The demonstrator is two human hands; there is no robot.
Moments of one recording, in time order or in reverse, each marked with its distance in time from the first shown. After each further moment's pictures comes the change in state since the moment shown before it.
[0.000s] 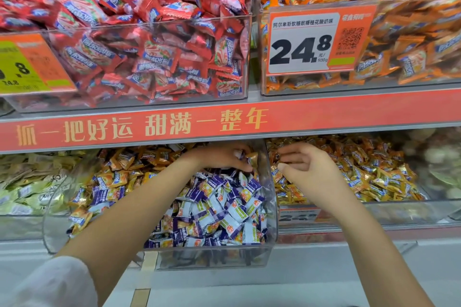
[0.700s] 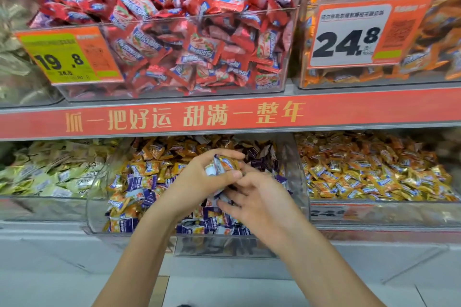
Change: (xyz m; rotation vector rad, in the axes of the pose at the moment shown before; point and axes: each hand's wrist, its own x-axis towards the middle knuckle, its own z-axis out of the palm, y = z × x) left_hand -0.141 -0.005 0.024 -0.758 0.438 0.088; right_hand -0.045 -0.061 0.109 1.167 -0.352 0.498
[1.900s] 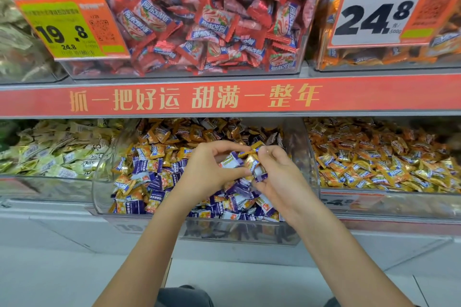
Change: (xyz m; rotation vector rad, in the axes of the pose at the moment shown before) left_hand 0.007 -0.022 0.005 0.326 0.175 0.182; right_hand 0.023 -0.004 -0.021 -0.467 0.188 -0.175
